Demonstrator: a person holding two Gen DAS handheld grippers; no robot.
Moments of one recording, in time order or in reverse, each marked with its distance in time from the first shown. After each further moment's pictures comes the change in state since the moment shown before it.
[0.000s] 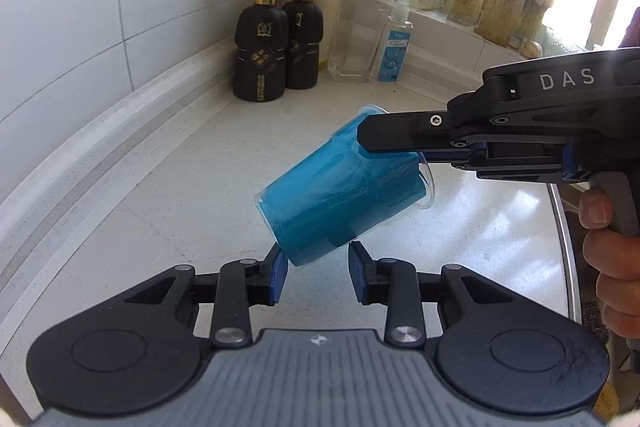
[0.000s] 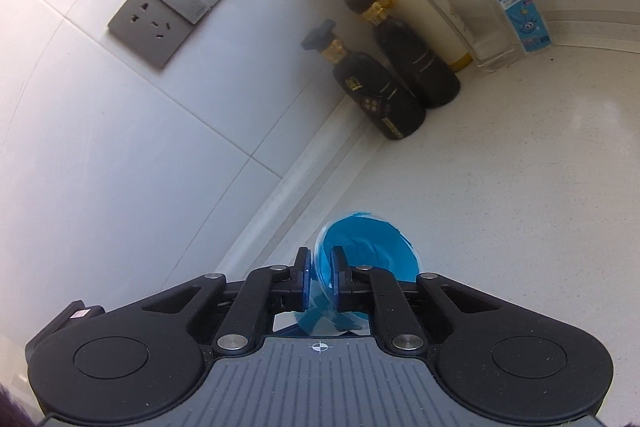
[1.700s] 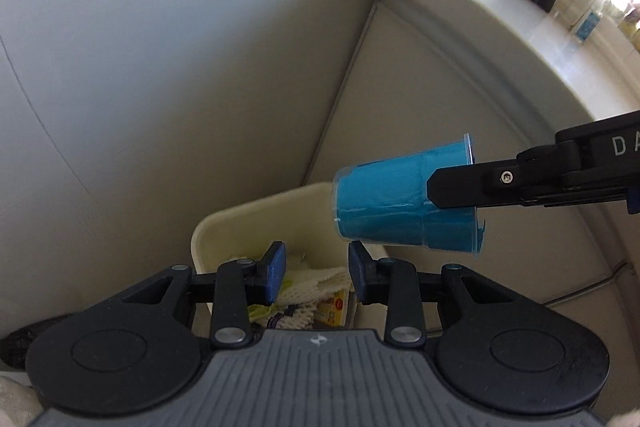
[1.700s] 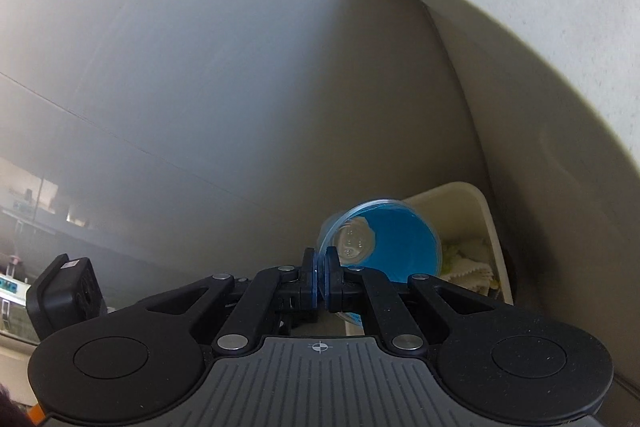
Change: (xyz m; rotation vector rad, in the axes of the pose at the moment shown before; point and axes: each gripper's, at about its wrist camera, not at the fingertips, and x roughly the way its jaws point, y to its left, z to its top) left arm -0.133 0.141 -0.289 -0.489 0.138 0.250; right arm 0.136 0.159 -0.309 -0.240 0.557 -0.068
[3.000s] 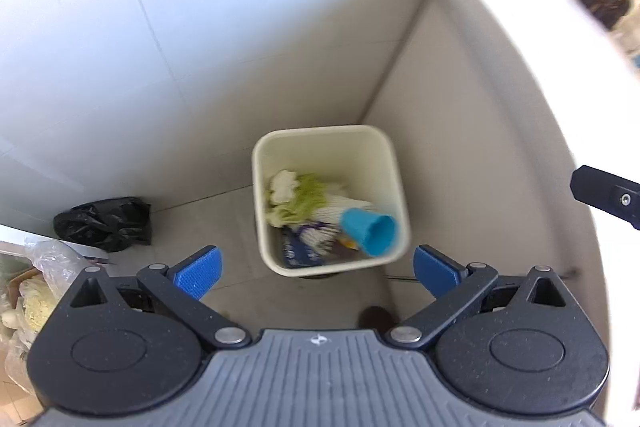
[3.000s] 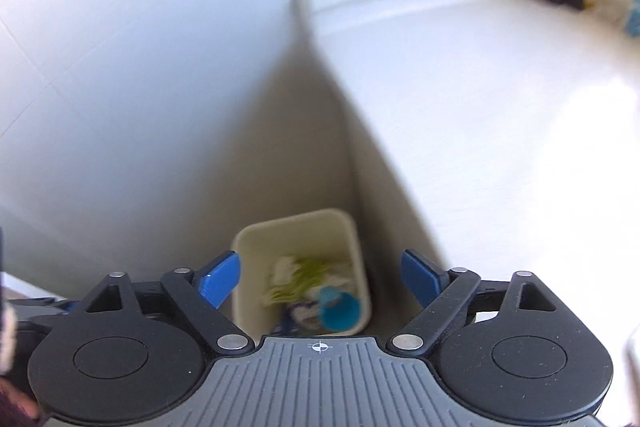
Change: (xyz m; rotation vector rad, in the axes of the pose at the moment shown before) left arm -0.120 -0.049 0.021 -0.225 0.182 0.195; right arm -0.114 0.053 -0.015 -0.165 -0.131 -0.415
